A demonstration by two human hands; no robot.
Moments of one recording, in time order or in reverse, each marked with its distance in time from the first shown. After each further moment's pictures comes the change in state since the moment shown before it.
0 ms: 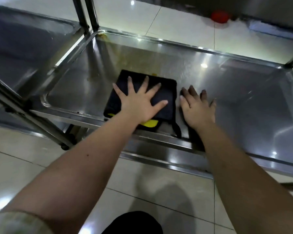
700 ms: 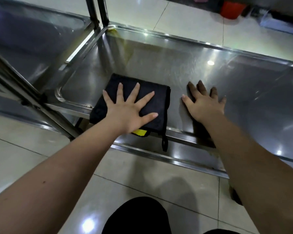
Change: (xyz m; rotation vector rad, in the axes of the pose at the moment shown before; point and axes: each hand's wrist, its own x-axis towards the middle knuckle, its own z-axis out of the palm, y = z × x) left_hand -0.059 -0.056 -0.004 0.051 -0.117 0.001; right_hand 0.007 -0.011 -0.005 -0.094 -0.083 0.048
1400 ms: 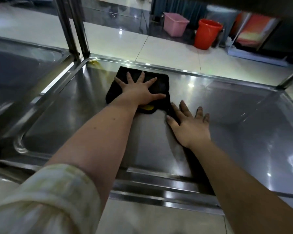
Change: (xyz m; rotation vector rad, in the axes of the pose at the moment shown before) left_hand 0.221 0.026 -0.057 -0.068 0.073 0.023; right_hand 0.049 -0.021 0.013 -0.013 0.115 -0.029
